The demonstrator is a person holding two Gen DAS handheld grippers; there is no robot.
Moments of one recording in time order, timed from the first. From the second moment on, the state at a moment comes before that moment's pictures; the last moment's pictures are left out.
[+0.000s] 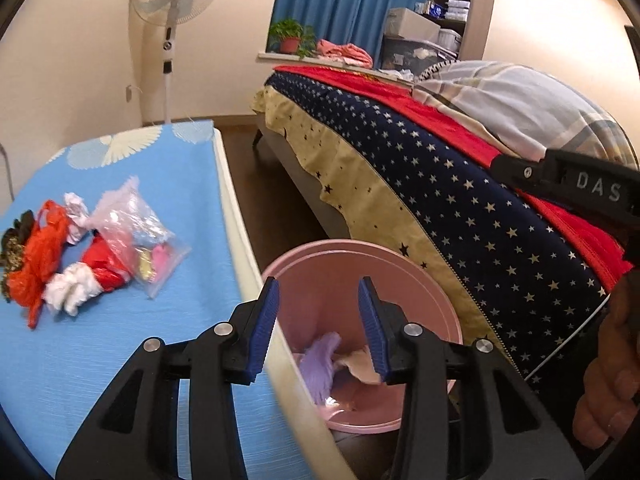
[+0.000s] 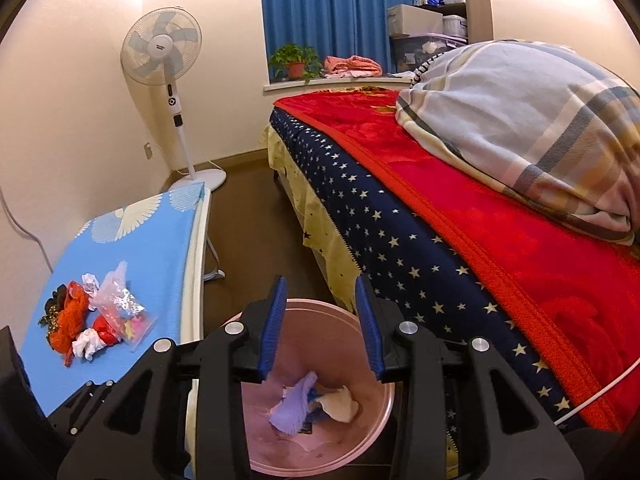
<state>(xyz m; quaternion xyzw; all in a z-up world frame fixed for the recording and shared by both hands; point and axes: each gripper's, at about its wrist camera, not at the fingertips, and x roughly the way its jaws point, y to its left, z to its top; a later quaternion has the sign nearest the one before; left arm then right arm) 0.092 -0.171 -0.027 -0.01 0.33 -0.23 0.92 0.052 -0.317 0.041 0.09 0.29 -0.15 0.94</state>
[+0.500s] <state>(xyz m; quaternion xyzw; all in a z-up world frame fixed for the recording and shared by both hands) 0.098 -0.066 -0.007 -0.06 0.28 -0.09 0.95 0.078 -0.237 0.029 0.09 0.27 -0.03 0.96</state>
